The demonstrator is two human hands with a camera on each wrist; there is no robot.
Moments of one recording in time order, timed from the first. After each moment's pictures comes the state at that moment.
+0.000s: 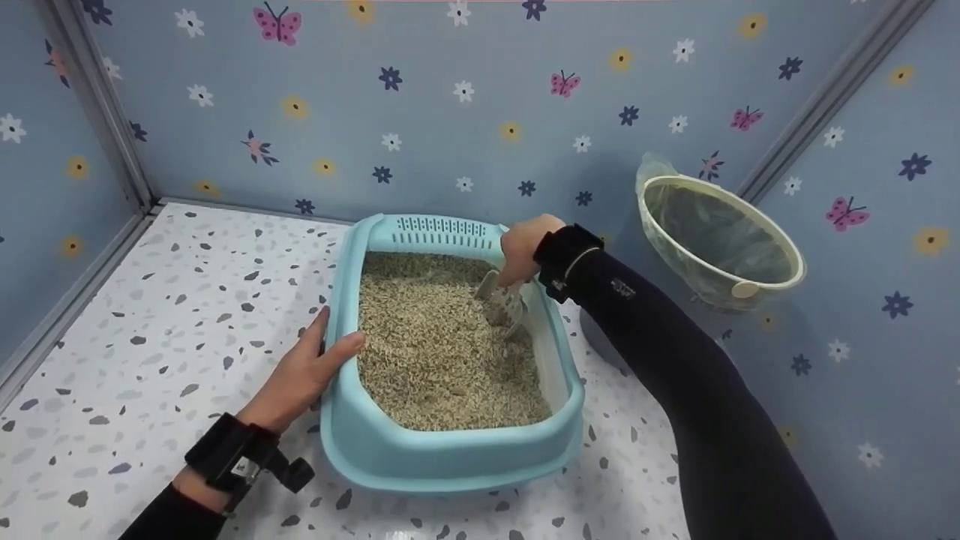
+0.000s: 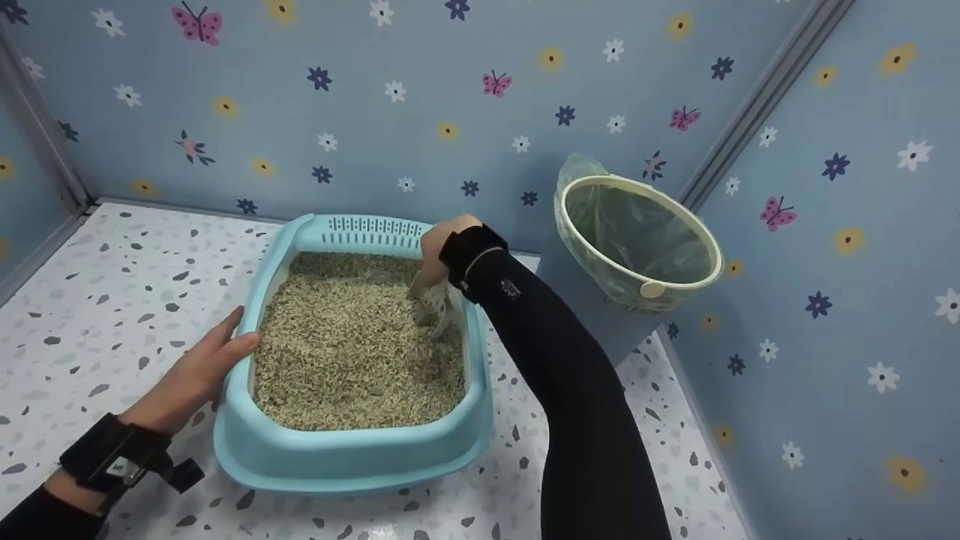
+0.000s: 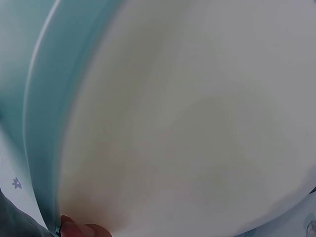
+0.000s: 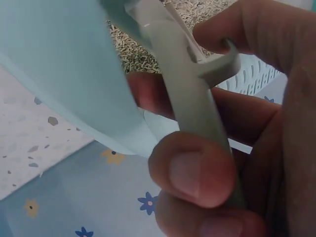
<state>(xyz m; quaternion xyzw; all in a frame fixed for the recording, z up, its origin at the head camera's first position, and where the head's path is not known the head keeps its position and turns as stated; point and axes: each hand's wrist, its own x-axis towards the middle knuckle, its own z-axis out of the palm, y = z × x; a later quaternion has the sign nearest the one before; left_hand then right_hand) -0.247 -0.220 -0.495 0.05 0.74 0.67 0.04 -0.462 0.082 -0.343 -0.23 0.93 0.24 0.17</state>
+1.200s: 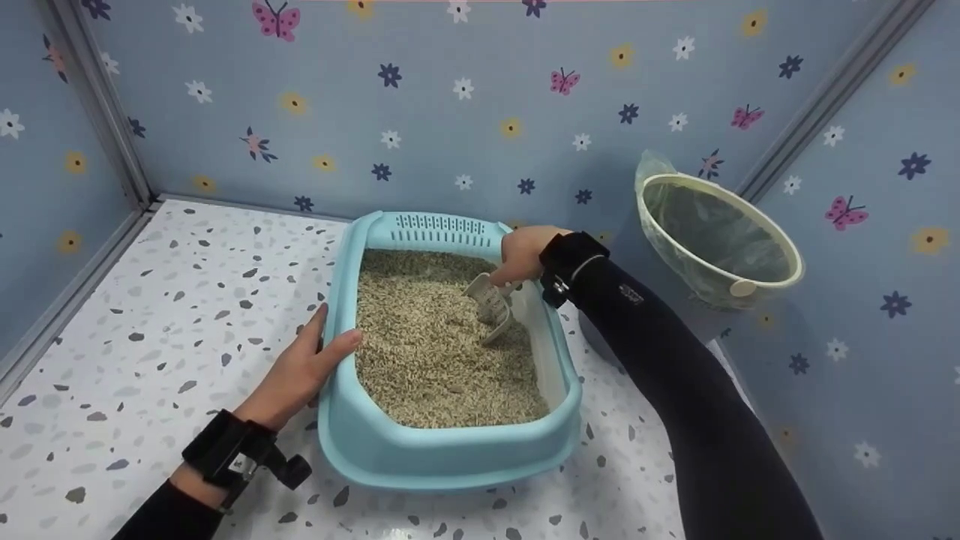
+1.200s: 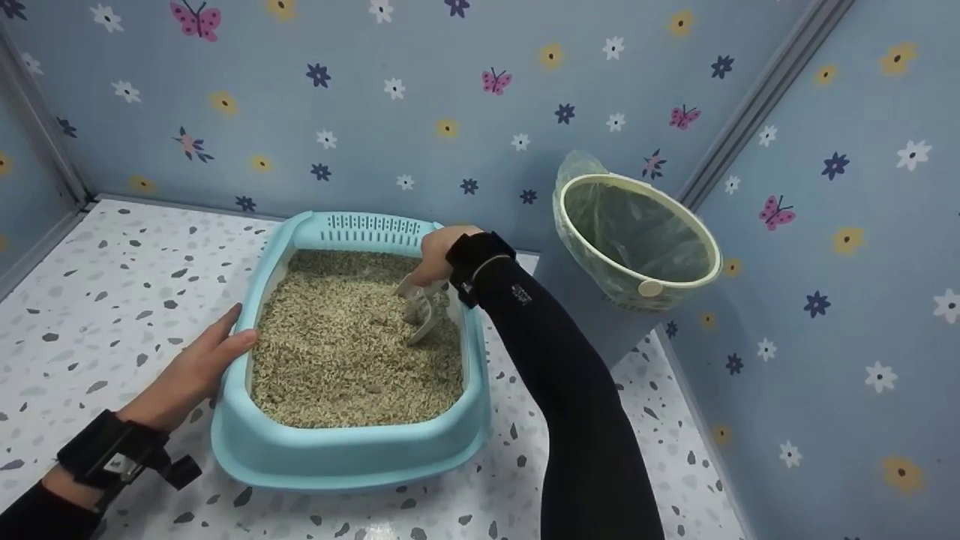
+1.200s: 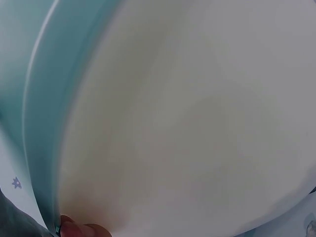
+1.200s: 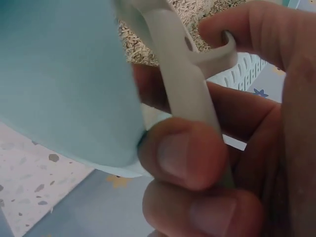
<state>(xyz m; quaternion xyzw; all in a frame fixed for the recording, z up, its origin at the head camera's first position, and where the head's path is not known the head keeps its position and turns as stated) -0.246 -0.221 -0.495 0.06 0.74 0.67 0.04 -0.464 0.092 -0.351 -0.22 0.94 0.13 0.23</state>
